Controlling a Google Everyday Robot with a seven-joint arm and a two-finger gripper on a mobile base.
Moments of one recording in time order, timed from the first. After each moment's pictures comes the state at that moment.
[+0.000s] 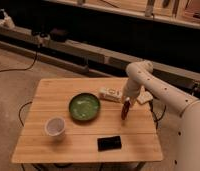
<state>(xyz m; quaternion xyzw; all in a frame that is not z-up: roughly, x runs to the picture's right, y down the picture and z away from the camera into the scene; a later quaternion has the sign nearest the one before) 0.182 0.091 0.876 -0.29 -0.20 -0.43 0.83</state>
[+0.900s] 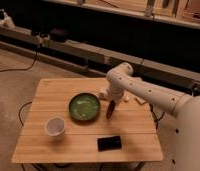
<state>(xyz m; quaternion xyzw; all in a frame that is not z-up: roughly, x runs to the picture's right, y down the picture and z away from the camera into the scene) 0.094 0.088 0.874 -0.24 -0.16 -0.45 0.85</state>
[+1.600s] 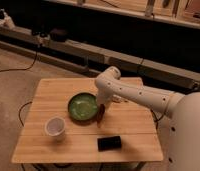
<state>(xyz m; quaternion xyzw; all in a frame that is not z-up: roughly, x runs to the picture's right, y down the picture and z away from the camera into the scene) 0.030 0.102 0.862 -0.22 -0.18 -0.47 0.84</state>
